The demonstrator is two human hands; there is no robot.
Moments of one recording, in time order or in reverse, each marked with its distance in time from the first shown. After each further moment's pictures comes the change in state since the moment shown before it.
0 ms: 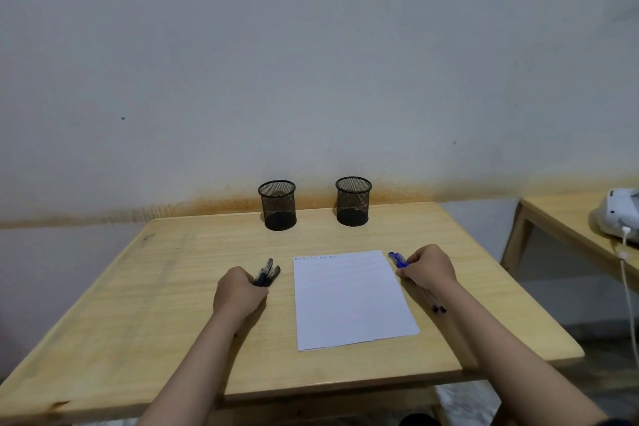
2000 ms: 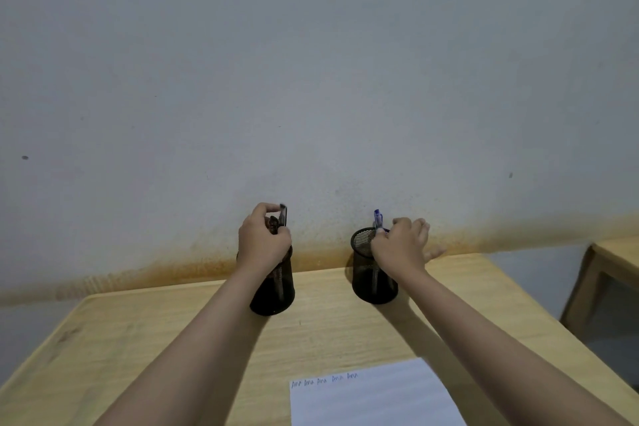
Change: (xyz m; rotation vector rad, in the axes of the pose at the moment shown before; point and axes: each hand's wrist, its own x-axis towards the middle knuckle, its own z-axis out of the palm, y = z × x) left_hand 0.202 0.148 0.016 -0.413 0.170 0.431; right_hand 0.158 -0.149 0.063 0.023 0.207 -0.123
